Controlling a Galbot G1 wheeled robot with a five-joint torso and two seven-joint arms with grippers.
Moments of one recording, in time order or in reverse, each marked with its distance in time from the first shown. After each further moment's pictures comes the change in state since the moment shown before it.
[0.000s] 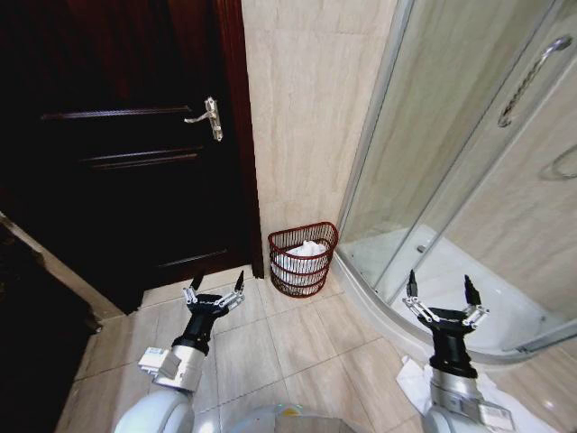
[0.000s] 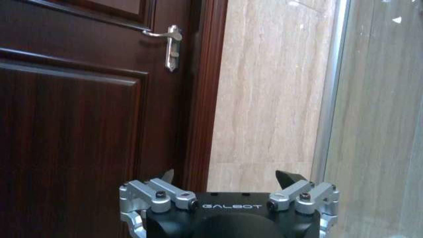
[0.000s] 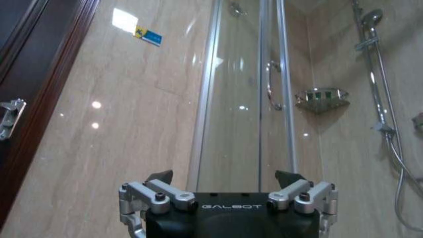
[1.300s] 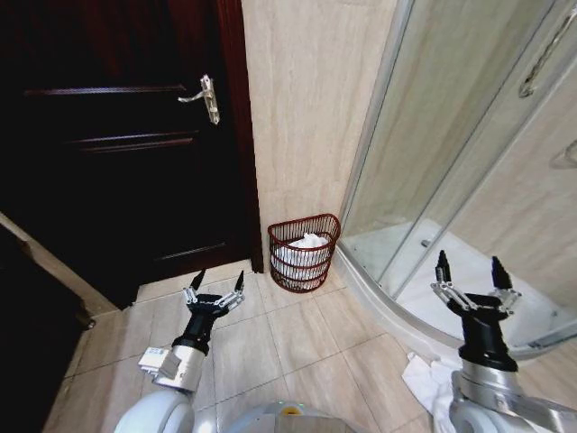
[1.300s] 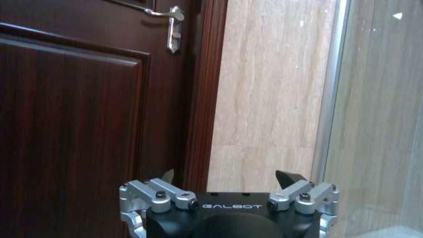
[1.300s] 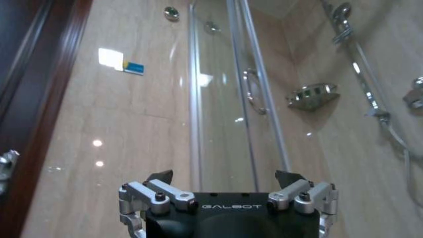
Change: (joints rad) left arm 0.000 0.000 0.000 0.000 0.000 0.000 0.000; right arm 0.006 -0.118 0.114 0.093 0.356 -0.071 -0.069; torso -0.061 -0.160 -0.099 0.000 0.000
